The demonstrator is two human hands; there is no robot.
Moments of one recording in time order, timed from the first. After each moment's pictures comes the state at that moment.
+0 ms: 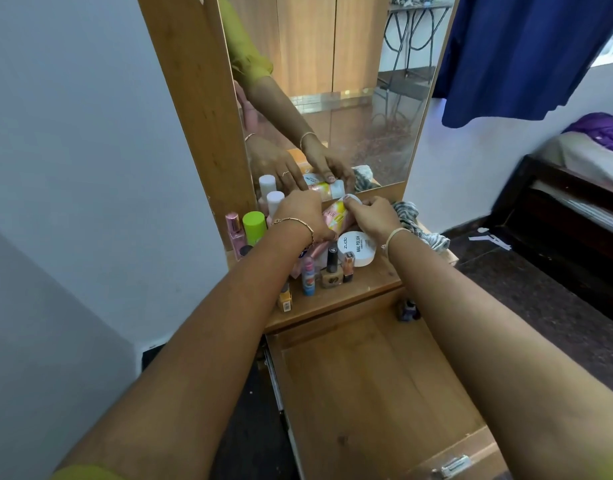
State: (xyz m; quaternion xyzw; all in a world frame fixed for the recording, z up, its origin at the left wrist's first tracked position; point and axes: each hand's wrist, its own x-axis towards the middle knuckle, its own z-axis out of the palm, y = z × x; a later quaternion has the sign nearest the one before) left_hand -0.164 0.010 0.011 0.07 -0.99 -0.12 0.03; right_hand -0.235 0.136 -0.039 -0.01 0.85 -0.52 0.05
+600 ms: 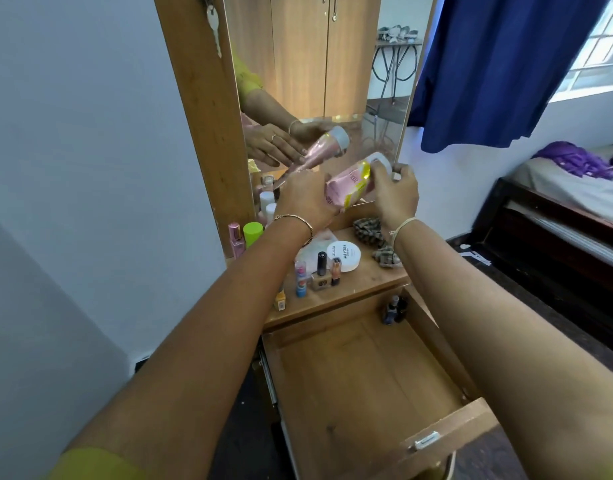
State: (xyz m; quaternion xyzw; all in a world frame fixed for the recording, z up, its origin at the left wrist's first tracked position) left_hand -0.140 0.031 0.058 0.02 -0.96 -0.19 0.23; right_hand -0.199 0.163 0.040 0.04 0.73 -0.67 -0.14
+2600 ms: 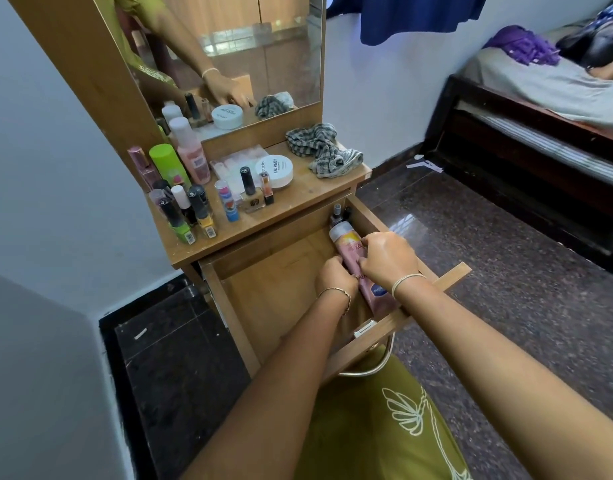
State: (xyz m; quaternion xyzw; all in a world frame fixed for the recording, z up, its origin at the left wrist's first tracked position) left_hand -0.057 0.201 -0.168 0.19 -0.83 -0.50 -0.14; right_hand -0.078 0.299 -0.131 -0.04 0.99 -0.11 0.02
